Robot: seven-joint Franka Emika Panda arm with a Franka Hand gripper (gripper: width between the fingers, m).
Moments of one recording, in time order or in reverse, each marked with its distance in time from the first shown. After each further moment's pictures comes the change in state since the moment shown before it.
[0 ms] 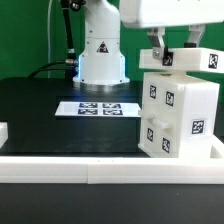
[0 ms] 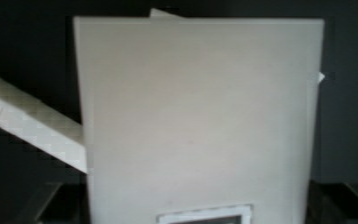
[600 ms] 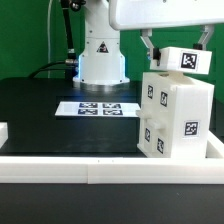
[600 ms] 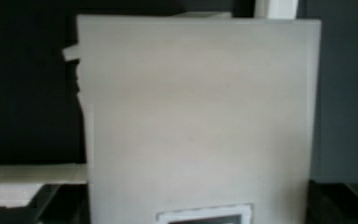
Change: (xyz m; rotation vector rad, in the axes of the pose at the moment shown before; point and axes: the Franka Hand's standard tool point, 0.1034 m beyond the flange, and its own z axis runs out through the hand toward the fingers) arm 0.003 0.002 0.001 0.045 0.045 0.560
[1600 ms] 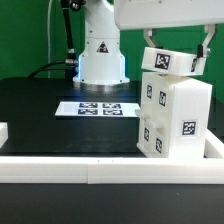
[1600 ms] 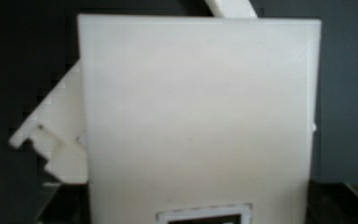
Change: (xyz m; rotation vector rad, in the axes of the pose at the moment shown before) arm 0.001 -0.003 0.001 0.052 0.065 0.715
